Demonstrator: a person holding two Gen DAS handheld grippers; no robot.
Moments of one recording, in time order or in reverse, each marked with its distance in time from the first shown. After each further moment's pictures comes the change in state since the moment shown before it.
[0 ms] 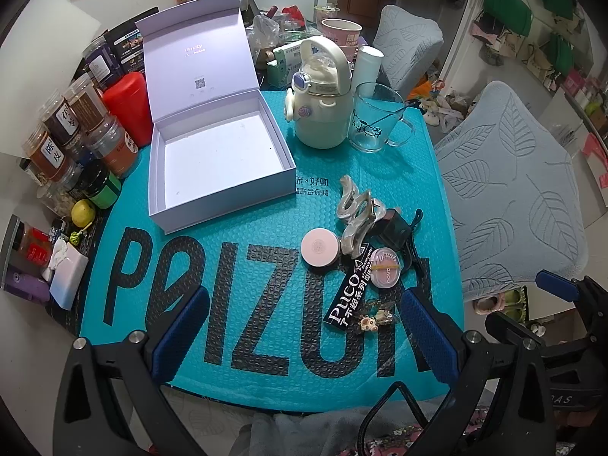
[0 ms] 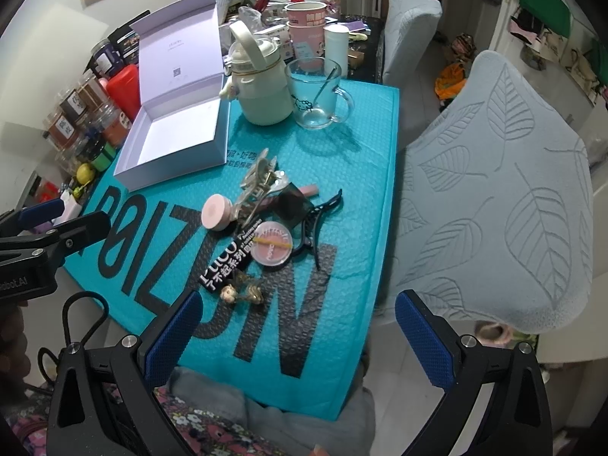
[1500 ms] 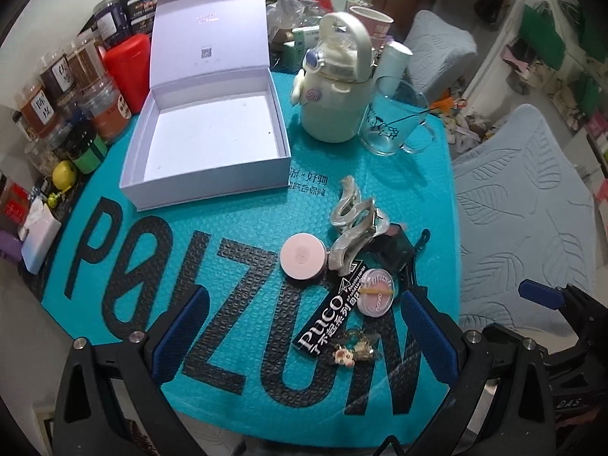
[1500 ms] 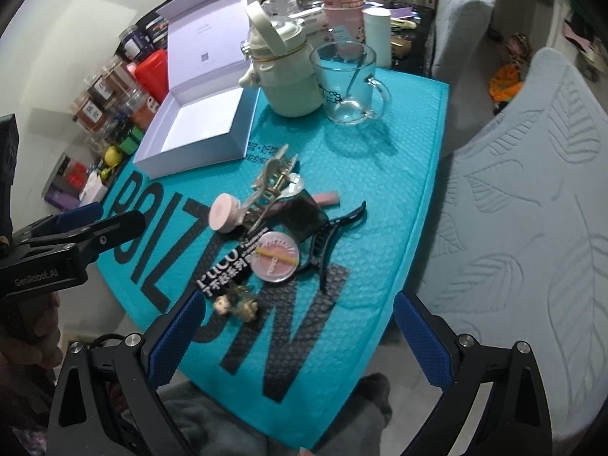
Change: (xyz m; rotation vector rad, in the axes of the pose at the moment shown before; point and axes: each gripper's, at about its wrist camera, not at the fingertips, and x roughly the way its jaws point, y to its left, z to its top) left arm 0.056 -0.013 0.005 -0.175 0.016 -0.004; right arm 0.055 -0.041 0.033 -0.135 0.065 0.199
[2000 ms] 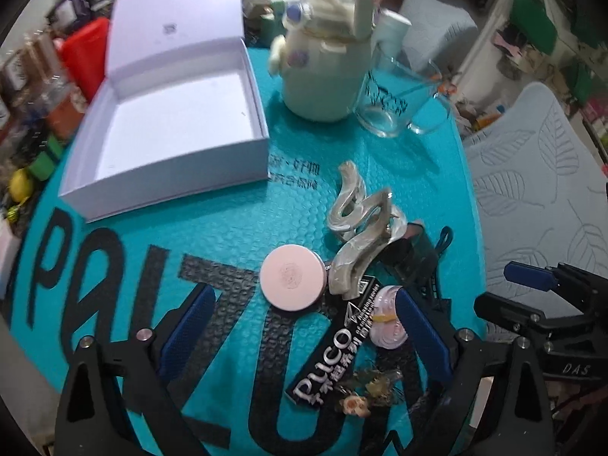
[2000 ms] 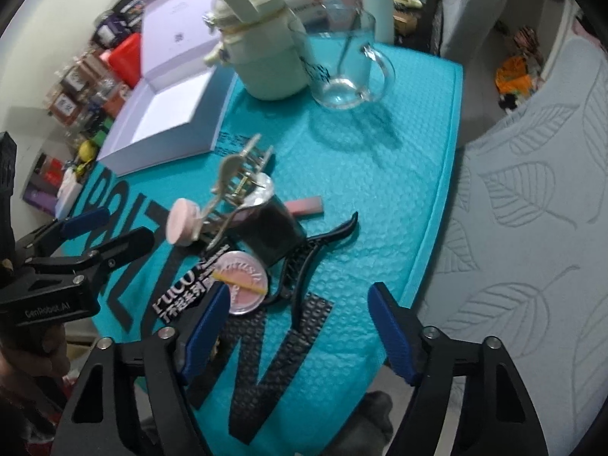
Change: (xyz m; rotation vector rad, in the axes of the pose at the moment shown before) left arm 0.078 0.003 0.010 0.066 0.034 -0.059; right arm 0.065 -0.022 0.020 0.040 0.058 -0.015
